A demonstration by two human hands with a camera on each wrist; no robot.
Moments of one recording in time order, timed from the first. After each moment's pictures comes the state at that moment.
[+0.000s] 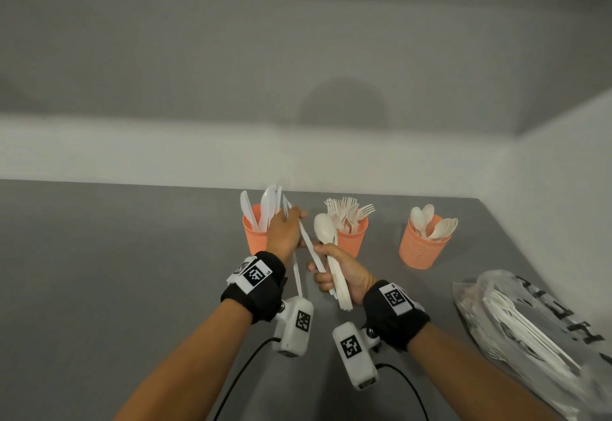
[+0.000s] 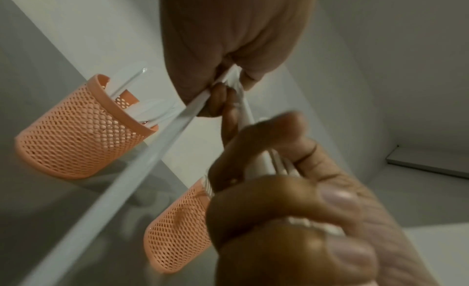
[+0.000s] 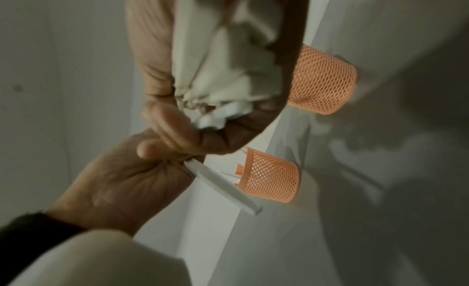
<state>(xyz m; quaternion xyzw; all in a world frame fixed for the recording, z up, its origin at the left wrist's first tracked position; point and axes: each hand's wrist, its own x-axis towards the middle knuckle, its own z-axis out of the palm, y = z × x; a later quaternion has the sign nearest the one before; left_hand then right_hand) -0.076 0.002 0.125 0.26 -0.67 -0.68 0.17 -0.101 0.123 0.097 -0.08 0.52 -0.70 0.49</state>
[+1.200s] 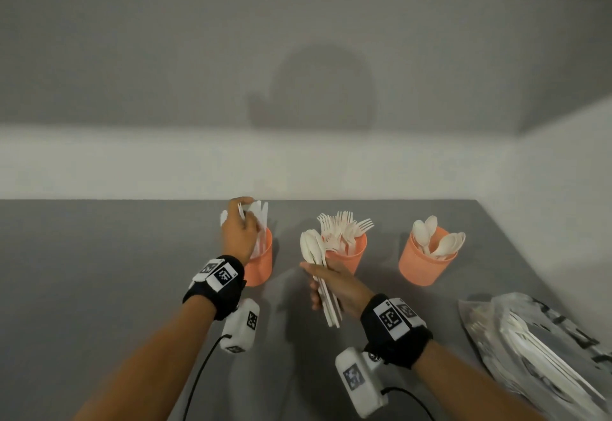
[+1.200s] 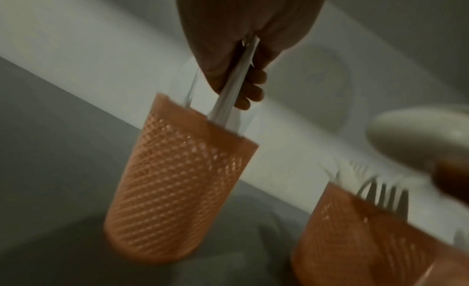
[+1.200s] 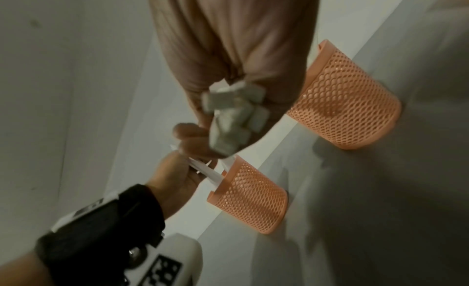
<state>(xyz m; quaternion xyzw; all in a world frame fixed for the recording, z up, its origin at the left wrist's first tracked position) -0.138 -0.103 0.072 0.24 -0.77 -0.51 0.31 -0.140 0.099 0.087 -0.09 0.65 -0.64 0.39</state>
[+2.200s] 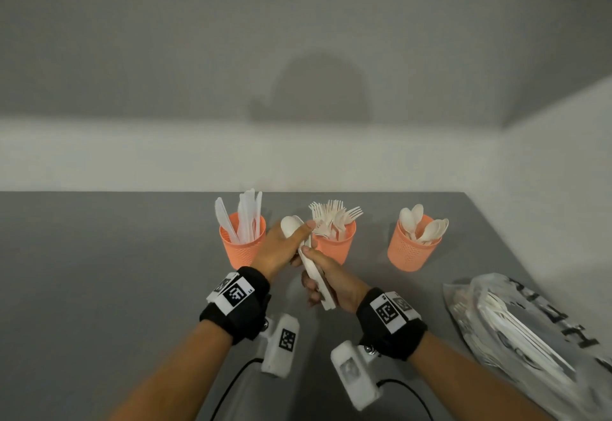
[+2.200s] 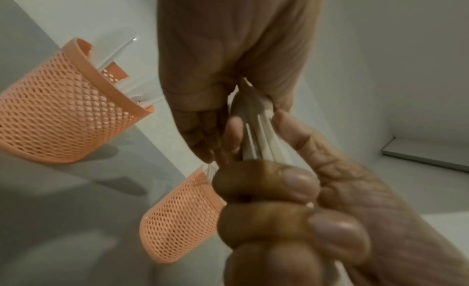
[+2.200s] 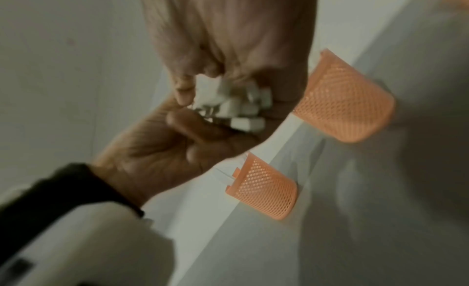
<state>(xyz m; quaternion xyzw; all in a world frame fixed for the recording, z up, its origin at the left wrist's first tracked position) -0.095 -0.006 0.105 0.16 -0.71 -0.69 0.05 -0.117 0.116 0.093 -0.12 0.63 -0.63 0.43</state>
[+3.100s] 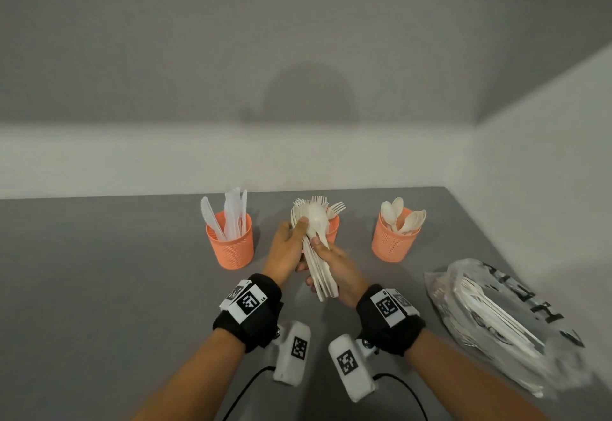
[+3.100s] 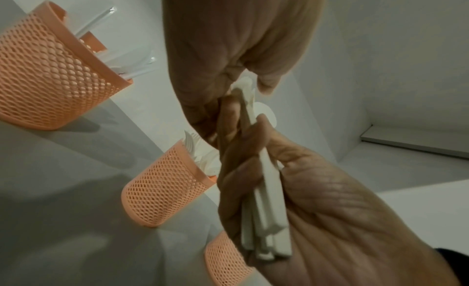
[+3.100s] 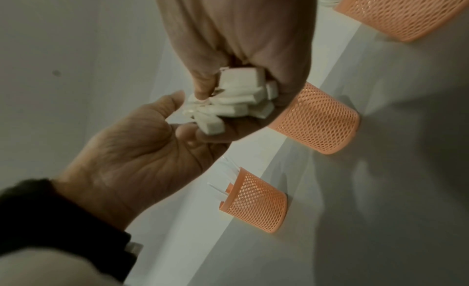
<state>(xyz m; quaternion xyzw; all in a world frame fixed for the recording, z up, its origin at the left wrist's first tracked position) -0.091 0.044 0.110 0.19 -0.70 -0.69 0.09 -0.119 0.150 0.084 -0.10 0.63 -0.70 0.32</state>
